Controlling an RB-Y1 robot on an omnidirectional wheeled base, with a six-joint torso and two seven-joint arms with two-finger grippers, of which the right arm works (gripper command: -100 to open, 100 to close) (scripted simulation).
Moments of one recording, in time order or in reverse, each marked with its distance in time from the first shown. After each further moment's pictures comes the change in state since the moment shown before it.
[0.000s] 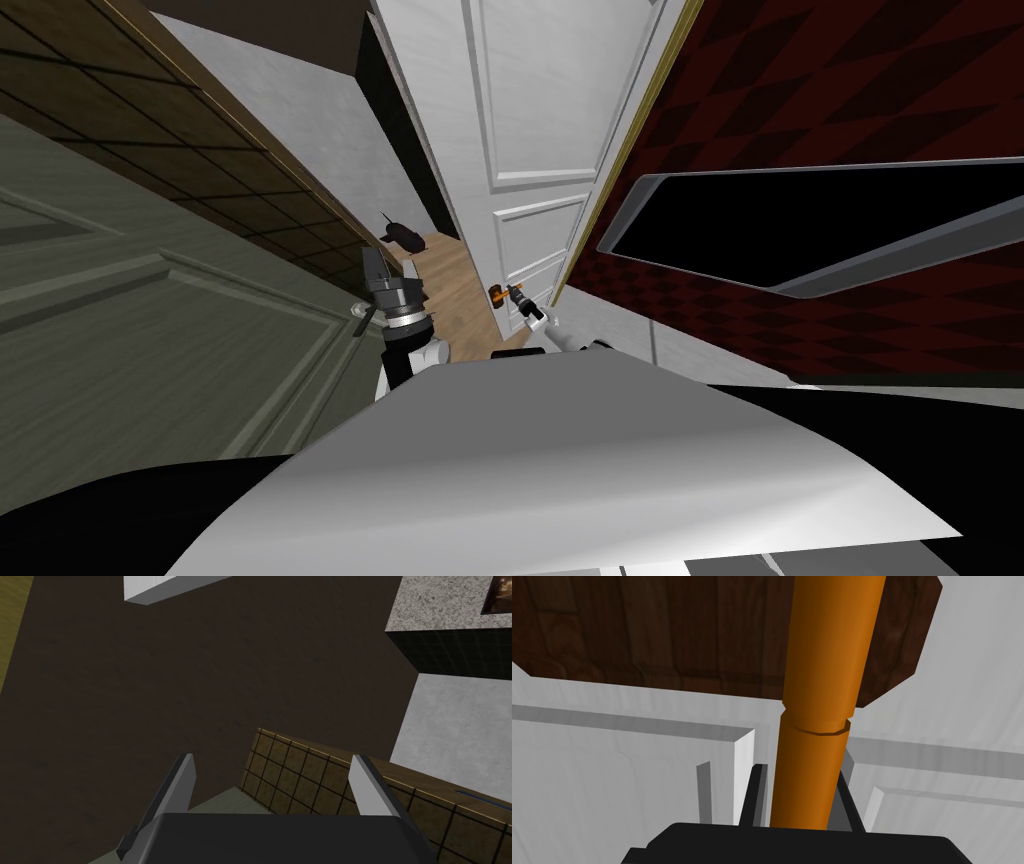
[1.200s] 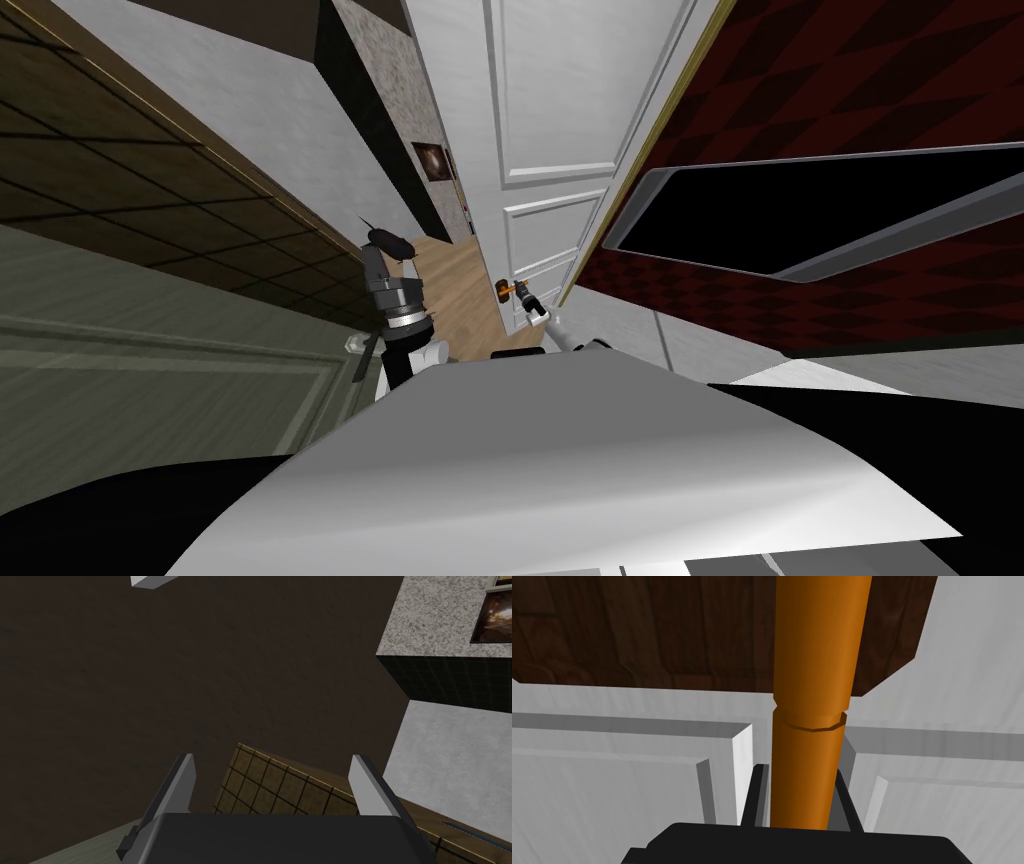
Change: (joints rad) arm -0.024 0.052 -0.170 0.065 -0.004 -0.013 0.047
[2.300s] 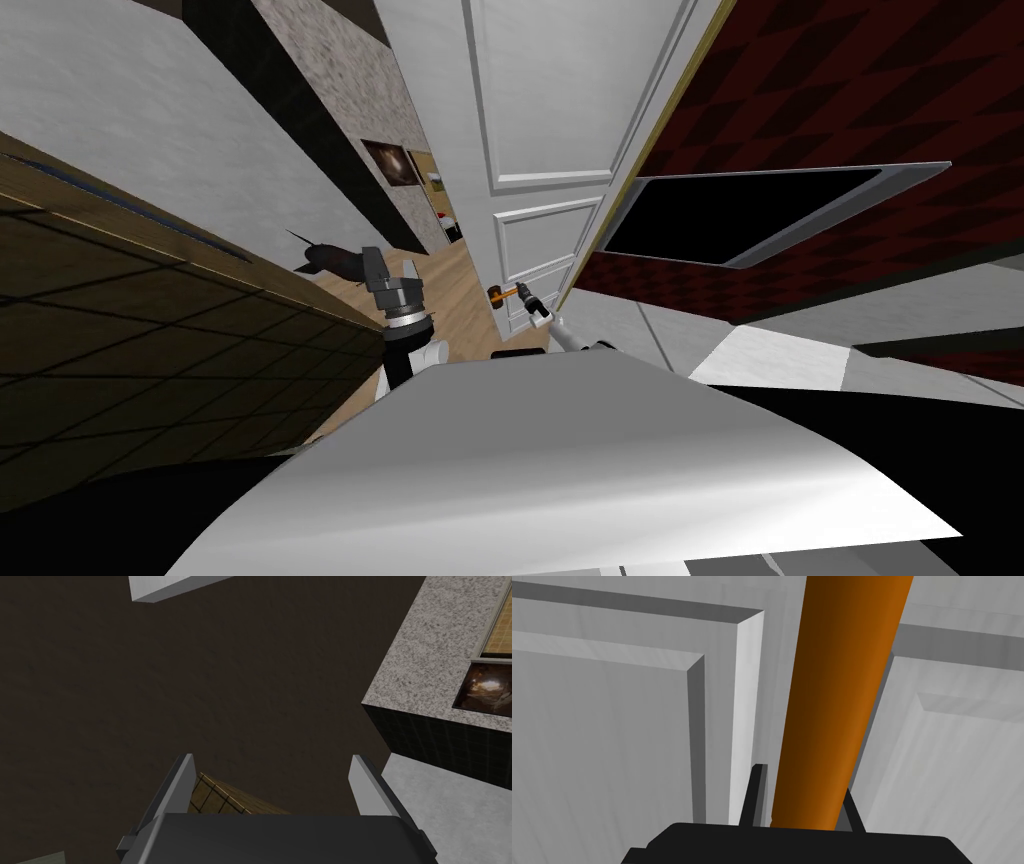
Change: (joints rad) arm 0.029 -0.050 0.041 -0.032 -0.020 0.010 0.036
